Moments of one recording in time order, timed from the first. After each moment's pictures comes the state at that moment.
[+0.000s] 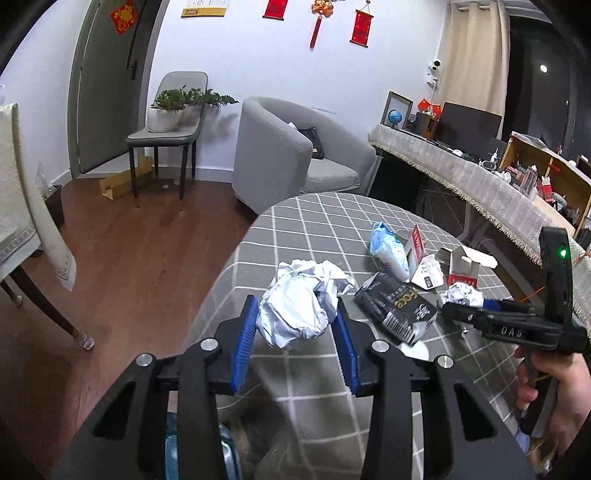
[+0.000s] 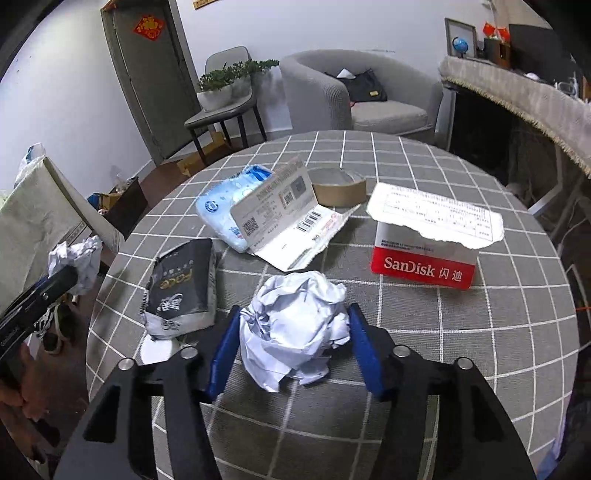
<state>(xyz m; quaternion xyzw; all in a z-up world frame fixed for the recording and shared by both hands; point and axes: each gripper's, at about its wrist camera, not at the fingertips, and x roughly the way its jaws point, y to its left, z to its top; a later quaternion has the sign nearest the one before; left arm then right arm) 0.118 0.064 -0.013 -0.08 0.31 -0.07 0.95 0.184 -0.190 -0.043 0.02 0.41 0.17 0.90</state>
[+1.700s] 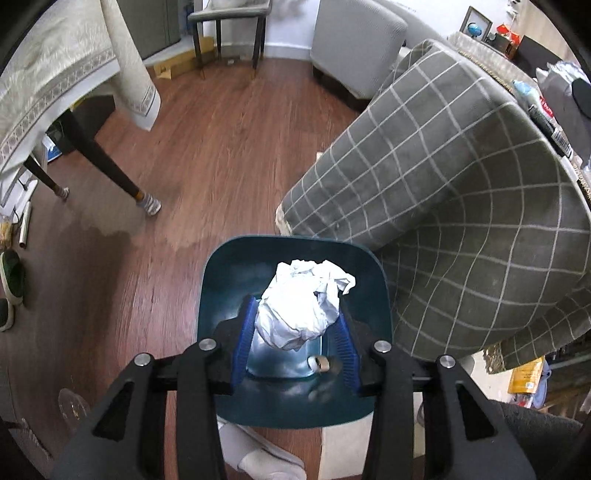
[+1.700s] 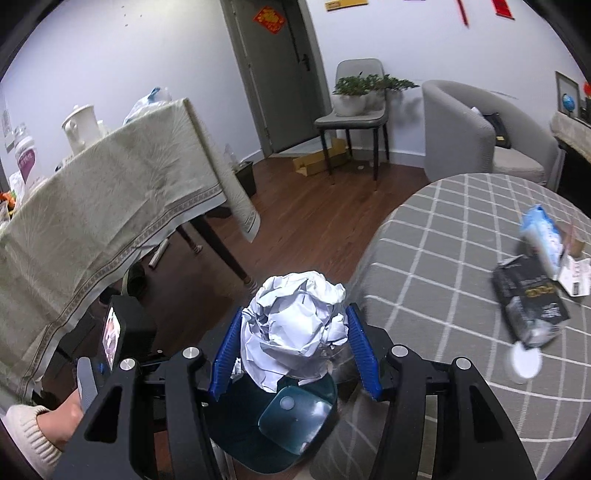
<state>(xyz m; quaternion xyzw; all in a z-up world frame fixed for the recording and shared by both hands) 0.048 0.202 -0.149 -0.08 0.53 0.02 0.84 0.097 0.014 -0.030 -0.02 0.35 0.36 0.86</state>
